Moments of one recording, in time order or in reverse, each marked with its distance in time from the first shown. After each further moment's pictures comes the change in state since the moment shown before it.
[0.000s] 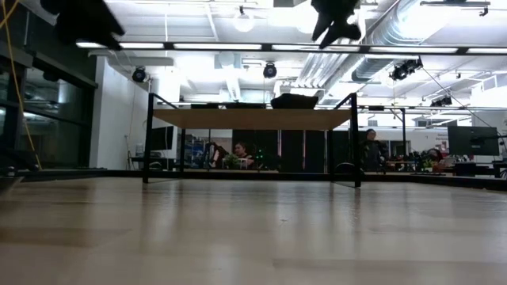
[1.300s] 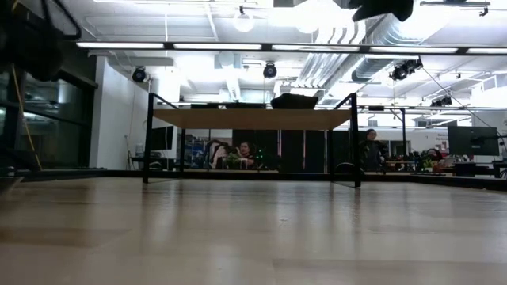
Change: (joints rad) left arm -0.201 0.590 0.025 -0.216 0.707 -0.706; right arm 0.735 -0.660 -0.912 0.610 0.633 0.225
